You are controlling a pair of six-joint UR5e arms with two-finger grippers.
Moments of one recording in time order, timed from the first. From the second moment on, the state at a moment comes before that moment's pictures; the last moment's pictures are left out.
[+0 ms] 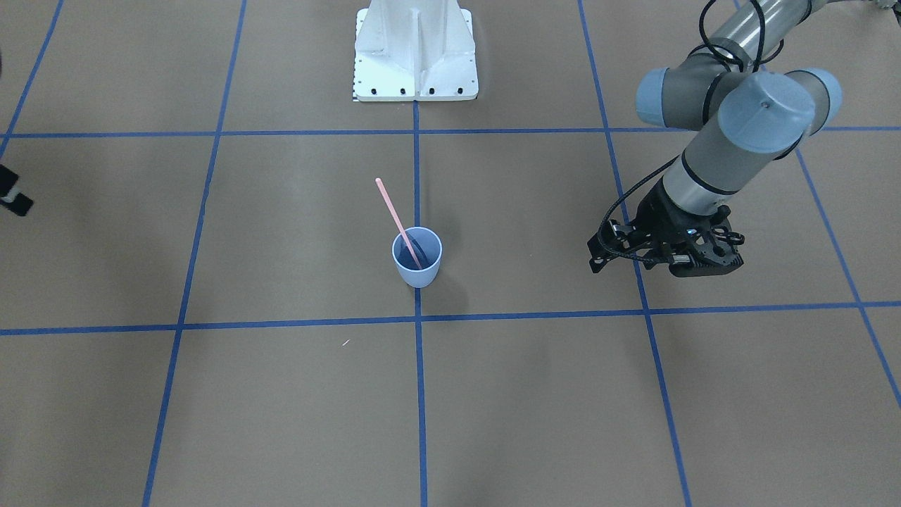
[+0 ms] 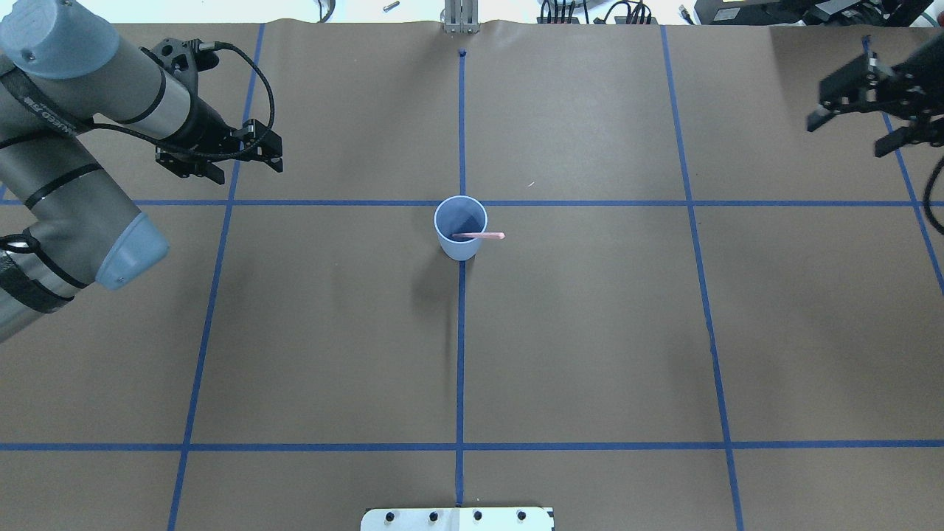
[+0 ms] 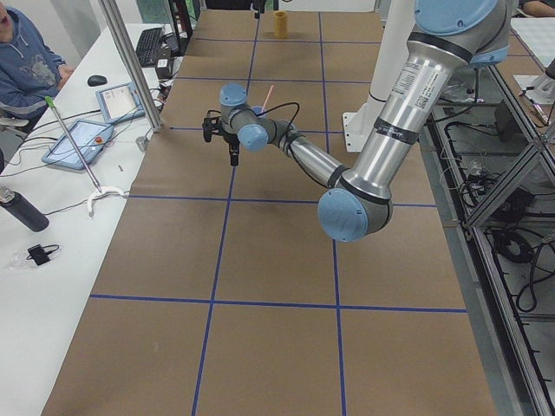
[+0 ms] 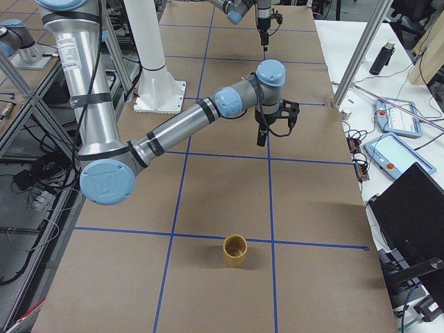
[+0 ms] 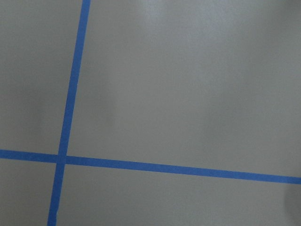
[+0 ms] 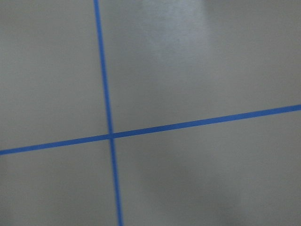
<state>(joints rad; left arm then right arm) -0.93 -2.02 -1.66 -1.88 -2.17 -1.10 1.34 -1.44 1.94 -1.69 2.38 0.55</state>
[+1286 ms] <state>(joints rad) -1.46 -1.64 -1.81 -1.61 -2.28 0.01 1.42 -1.51 1.81 -1.66 2.29 0.20</state>
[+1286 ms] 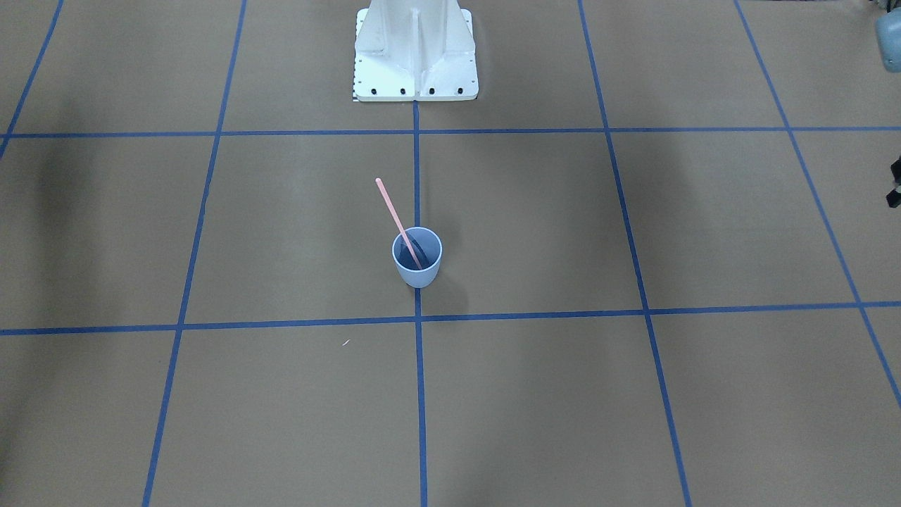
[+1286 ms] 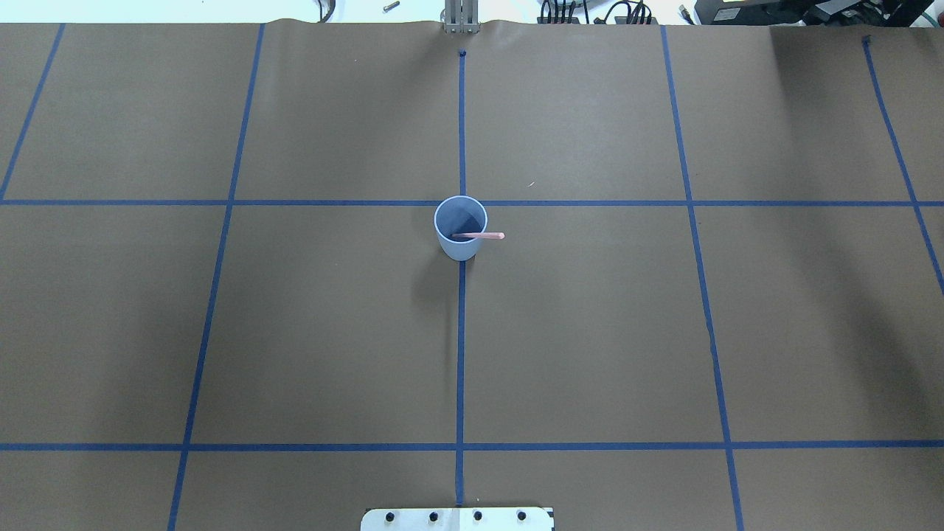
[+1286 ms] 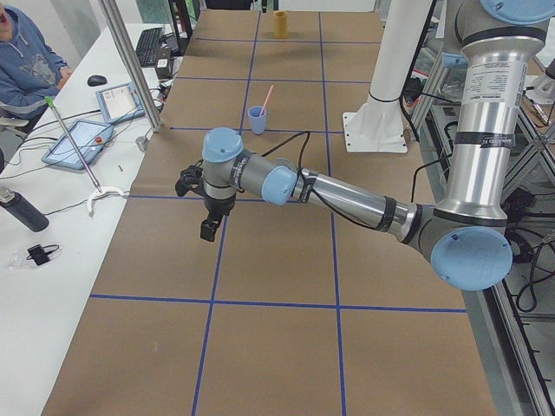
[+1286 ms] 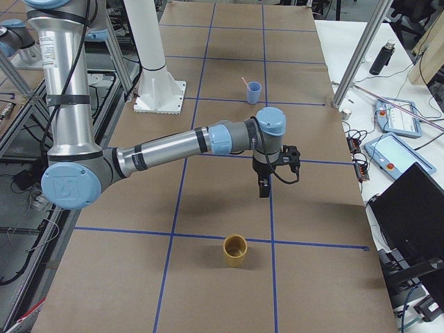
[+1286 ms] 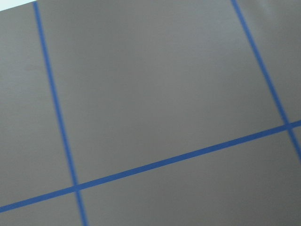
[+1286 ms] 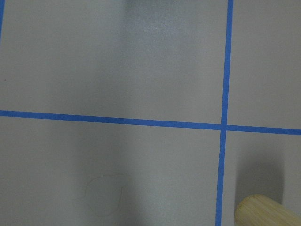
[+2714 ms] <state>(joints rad) -1.52 -1.62 -1.80 -1.66 -2.27 -0.02 1.42 -1.54 1.78 -1.62 2.29 0.19</state>
